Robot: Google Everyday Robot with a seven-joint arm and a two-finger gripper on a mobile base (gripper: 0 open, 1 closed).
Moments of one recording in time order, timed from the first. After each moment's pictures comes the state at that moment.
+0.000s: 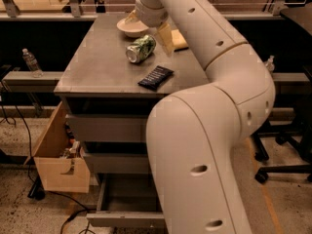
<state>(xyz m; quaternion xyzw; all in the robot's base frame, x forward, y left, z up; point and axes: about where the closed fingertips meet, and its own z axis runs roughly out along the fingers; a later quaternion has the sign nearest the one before) 0.786 0.012 0.912 -0.92 0.35 -0.15 0.14</state>
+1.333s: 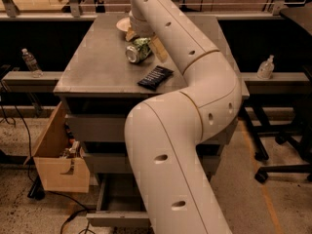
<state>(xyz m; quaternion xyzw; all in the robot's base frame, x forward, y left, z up) 0.809 0.021 0.863 -0.92 0.35 -0.15 0.08</state>
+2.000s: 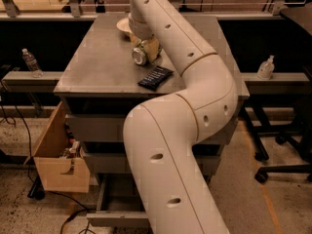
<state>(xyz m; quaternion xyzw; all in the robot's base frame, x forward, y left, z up) 0.809 0.027 0.854 -0.93 0.35 -0.13 0.08</state>
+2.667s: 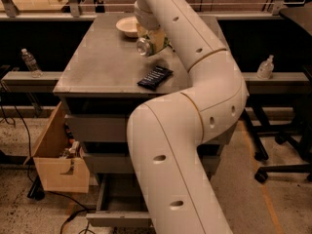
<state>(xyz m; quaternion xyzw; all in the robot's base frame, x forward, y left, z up) 0.810 0.004 0.890 -0.91 0.36 -0.16 0.09</state>
